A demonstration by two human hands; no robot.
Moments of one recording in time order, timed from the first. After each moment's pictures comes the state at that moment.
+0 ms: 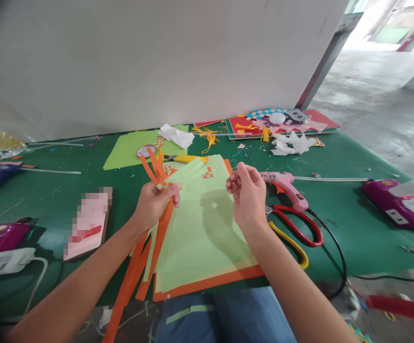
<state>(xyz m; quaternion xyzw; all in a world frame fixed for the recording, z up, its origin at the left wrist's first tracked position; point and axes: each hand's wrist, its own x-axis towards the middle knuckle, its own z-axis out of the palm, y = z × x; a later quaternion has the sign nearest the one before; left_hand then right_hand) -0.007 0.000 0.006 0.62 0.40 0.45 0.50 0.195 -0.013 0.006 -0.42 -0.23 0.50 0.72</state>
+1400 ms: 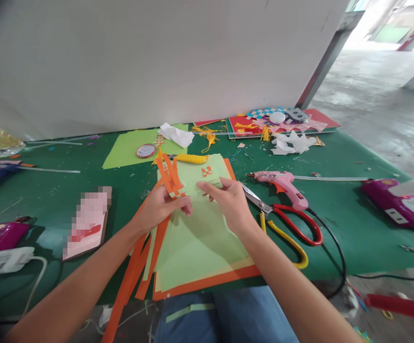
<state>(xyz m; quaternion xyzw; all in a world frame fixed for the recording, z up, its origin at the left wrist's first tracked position) -0.005 -0.004 0.007 0.65 0.37 0.32 0.57 0.177 -0.023 0.004 -0.48 -0.41 0.54 0.56</state>
